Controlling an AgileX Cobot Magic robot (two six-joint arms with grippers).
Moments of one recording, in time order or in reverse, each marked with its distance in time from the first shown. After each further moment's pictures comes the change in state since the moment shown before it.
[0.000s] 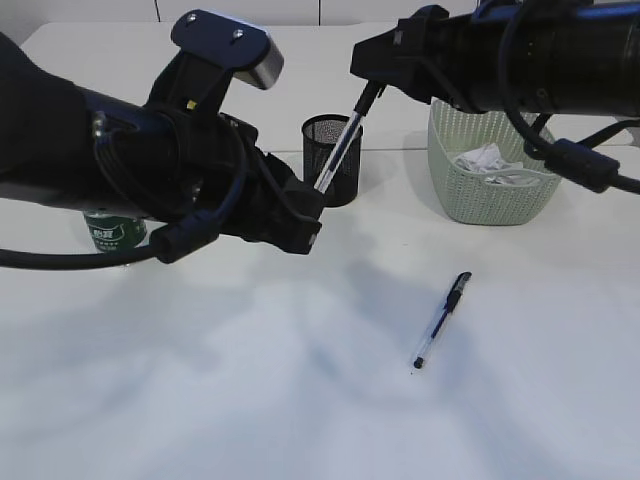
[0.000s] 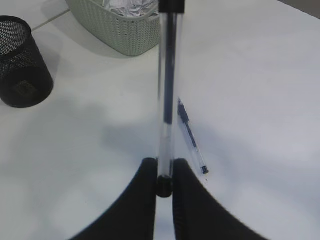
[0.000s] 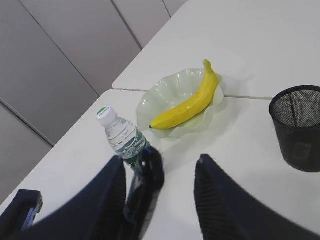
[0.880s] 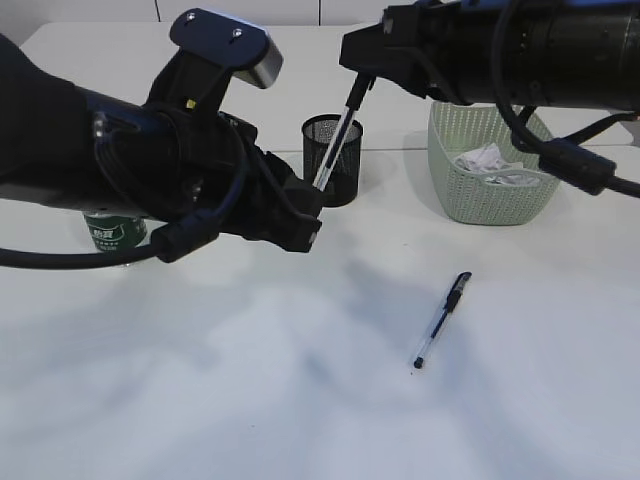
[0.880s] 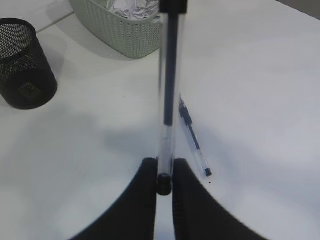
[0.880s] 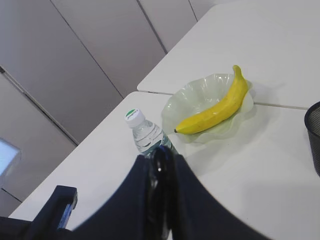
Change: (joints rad) left arm 0.000 0.000 0.000 0.000 -0.014 0.002; right arm 0.005 0.004 -0.011 0.023 0.064 -0.036
